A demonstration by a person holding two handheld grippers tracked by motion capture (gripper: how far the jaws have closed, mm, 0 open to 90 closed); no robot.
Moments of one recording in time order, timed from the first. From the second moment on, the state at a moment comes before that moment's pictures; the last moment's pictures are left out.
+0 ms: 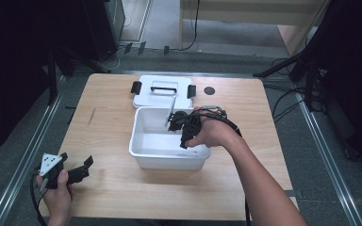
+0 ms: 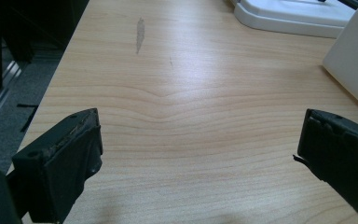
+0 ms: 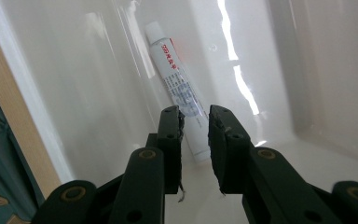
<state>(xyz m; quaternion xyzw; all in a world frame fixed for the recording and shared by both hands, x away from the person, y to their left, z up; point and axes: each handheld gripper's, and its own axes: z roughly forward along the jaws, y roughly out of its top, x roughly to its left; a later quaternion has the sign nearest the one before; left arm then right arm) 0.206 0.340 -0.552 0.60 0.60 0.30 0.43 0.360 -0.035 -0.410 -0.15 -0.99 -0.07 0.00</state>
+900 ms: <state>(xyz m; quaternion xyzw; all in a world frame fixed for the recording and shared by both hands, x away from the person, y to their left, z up) 0.206 0.339 -0.552 0.60 0.60 0.31 0.43 0.362 -0.106 -0.364 -0.21 -0.97 -0.09 -0.03</state>
